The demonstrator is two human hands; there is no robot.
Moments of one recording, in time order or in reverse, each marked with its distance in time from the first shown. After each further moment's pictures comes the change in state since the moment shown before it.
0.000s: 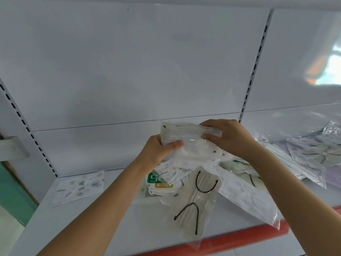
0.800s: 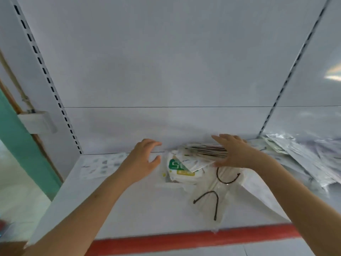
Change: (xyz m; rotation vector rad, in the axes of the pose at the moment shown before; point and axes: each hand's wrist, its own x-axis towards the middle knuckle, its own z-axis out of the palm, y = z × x) left_hand -0.073 -0.055 -0.102 0.948 0.063 0.041; right_hand 0.000 0.001 0.080 -0.379 -0.582 0.146
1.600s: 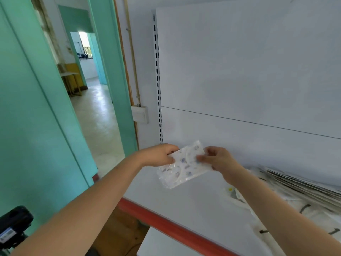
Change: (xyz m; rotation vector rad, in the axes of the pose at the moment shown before) left_hand -0.072 -0.060 -0.108 -0.021 -0.206 -0.391; right_hand 0.063 -0.220 0.028 1.288 -0.193 -0.282
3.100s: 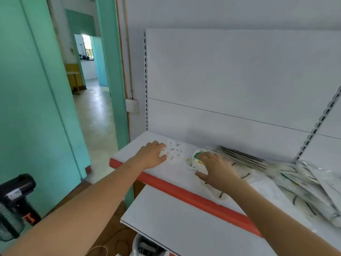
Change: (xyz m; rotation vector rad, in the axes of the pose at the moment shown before) left_hand -0.089 0.089 0.113 0.313 0.290 -0.140; right_hand -0.200 0.021 -0.079 -1.358 -0.023 -0.339
